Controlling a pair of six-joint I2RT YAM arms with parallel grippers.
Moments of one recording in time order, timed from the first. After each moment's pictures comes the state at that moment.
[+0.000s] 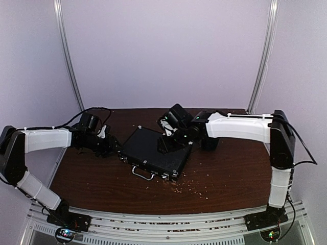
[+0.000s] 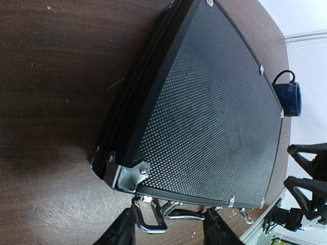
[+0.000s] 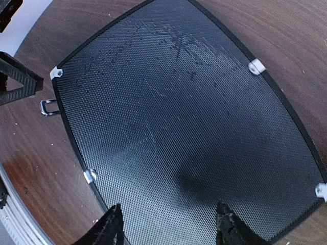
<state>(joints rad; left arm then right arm) -0.36 1.46 0.83 -0.25 0.44 -0.65 0.91 1.93 1.56 -0.54 0.01 0.39</state>
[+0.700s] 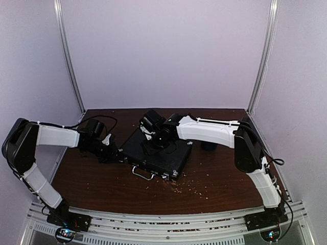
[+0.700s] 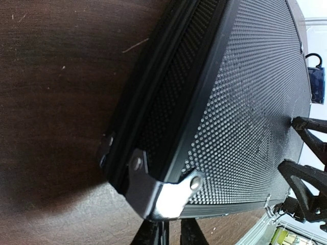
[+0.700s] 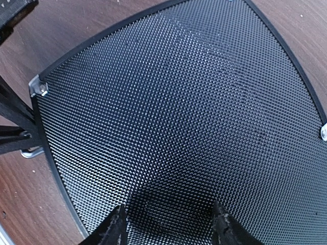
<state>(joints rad) -0.36 1.61 0.83 -0.26 0.49 -0.60 0.97 2.33 2.07 -0.73 0.10 0.30</state>
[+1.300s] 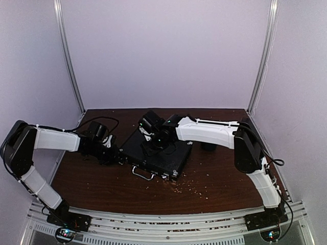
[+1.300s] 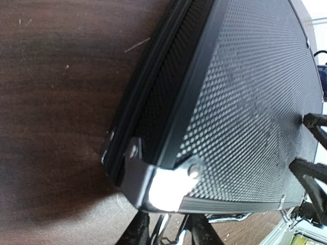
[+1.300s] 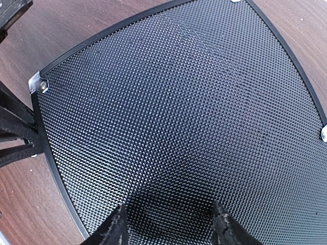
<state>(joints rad) -0.42 1.58 0.78 -0.21 0.36 -0.60 0.98 2.34 2.06 -0.72 0.10 0.30</state>
